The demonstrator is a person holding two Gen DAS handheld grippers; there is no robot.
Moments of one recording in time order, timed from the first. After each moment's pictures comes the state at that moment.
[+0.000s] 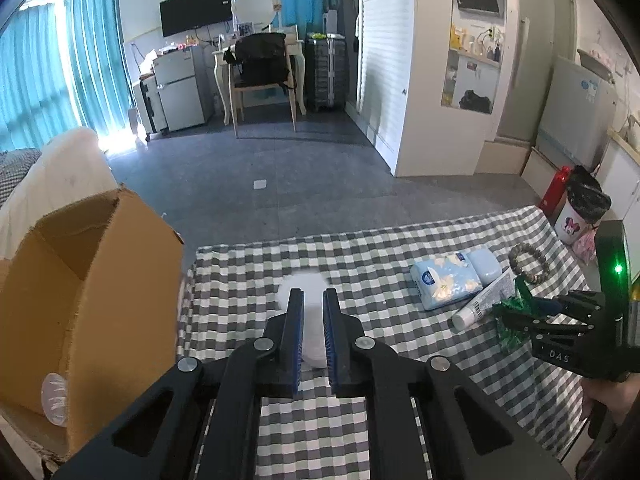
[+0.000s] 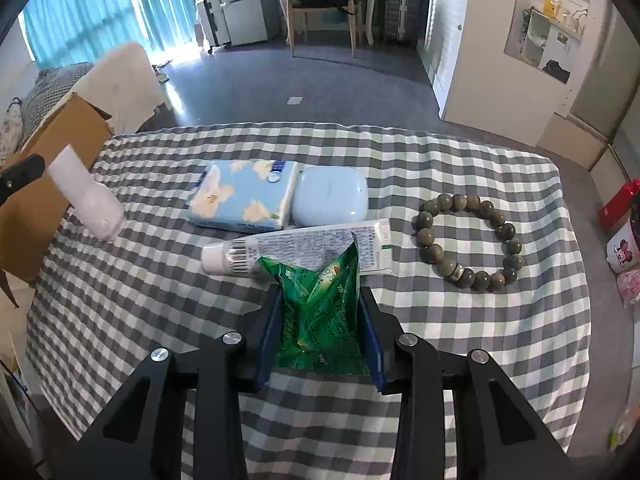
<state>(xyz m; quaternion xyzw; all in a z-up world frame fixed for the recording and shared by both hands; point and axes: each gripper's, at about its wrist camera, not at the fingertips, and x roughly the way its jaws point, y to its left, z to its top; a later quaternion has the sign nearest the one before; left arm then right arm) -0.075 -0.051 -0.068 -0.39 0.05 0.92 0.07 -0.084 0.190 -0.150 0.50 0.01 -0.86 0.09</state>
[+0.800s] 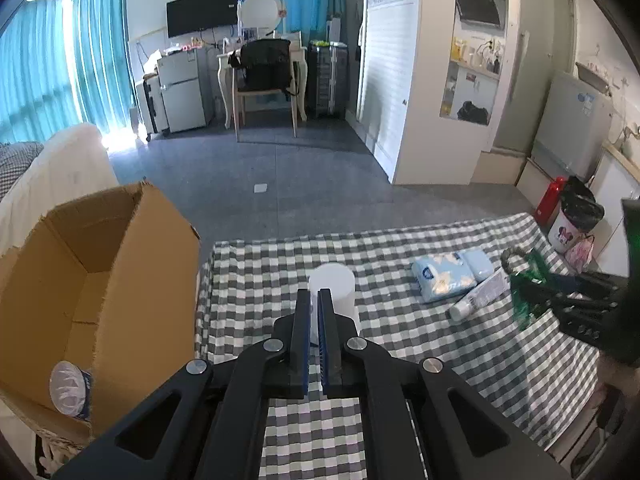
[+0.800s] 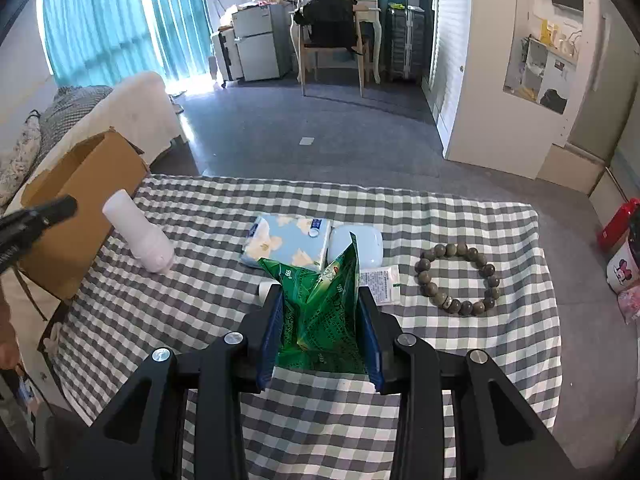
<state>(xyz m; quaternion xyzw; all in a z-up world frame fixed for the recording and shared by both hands) -0.062 -0.073 -0.065 -0.39 0.03 0.92 0.08 -0.065 0.177 -0.096 0.44 0.01 -0.89 0.10</state>
